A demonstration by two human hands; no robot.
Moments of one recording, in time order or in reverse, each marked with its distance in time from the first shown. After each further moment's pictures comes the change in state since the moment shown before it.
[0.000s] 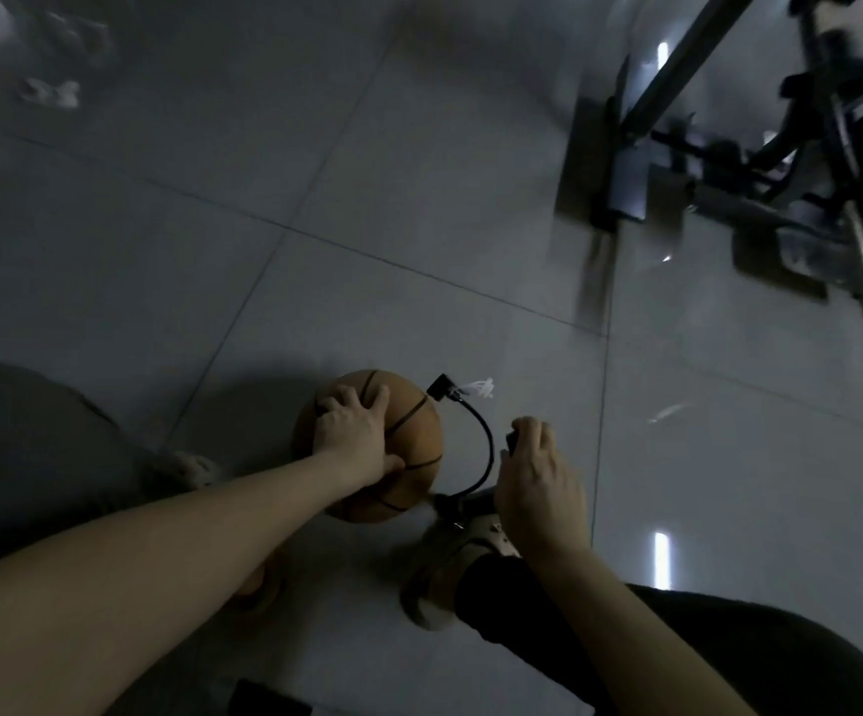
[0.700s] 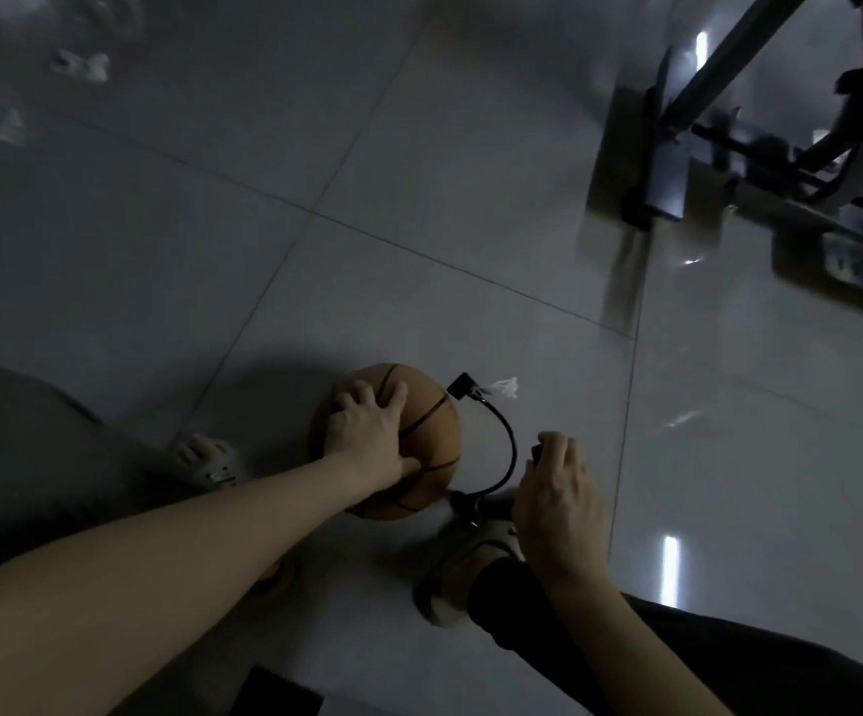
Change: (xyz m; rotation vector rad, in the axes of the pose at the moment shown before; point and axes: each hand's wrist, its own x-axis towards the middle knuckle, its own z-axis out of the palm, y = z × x) left_hand -0.007 -0.005 0.004 -0.070 0.055 0.050; right_hand -0.010 -0.003 -0.001 -0.068 0.065 0.032
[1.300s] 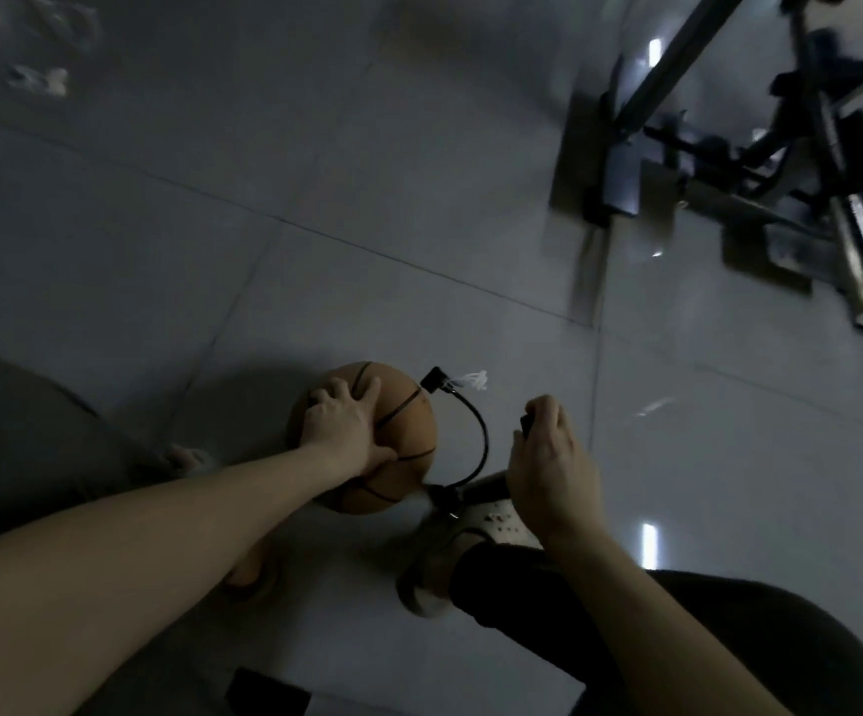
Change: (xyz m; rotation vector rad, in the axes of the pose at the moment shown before) left_hand 0.004 -0.015 0.003 0.037 -0.035 -0.052; right_hand 0.018 -0.005 -0.018 0.108 -0.051 0.015
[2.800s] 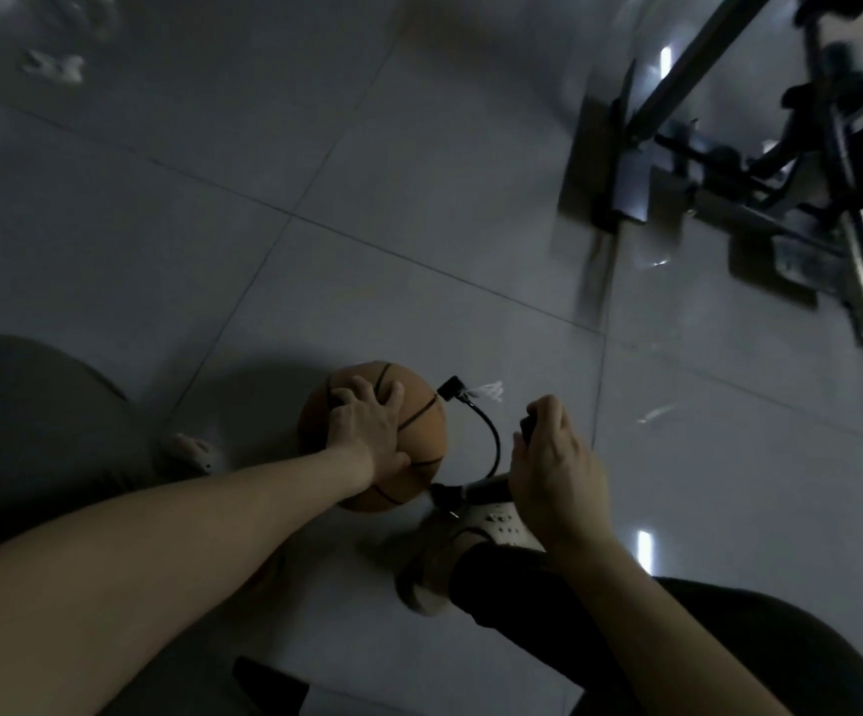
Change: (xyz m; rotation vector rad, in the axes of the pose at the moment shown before) left_hand -0.006 0.027 0.000 0.103 0.038 0.069; right_hand -0.007 -0.005 -0.012 -0.022 0.033 -0.097
